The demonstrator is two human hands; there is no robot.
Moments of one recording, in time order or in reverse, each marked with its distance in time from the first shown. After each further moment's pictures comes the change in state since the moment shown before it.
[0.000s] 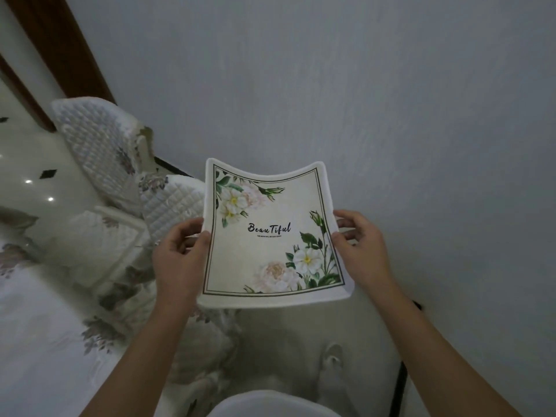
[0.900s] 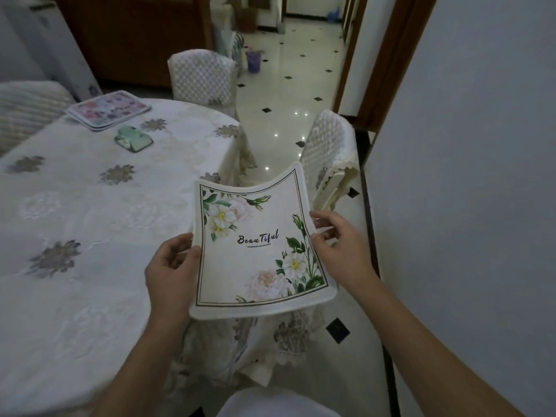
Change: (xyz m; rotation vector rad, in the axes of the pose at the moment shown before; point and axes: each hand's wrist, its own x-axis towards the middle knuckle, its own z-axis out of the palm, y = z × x) left_hand 0.052 -0.009 0.007 0.096 1.216 -0.125; right_hand 0.251 -0.095 0.267 0.100 -1.146 -0.533
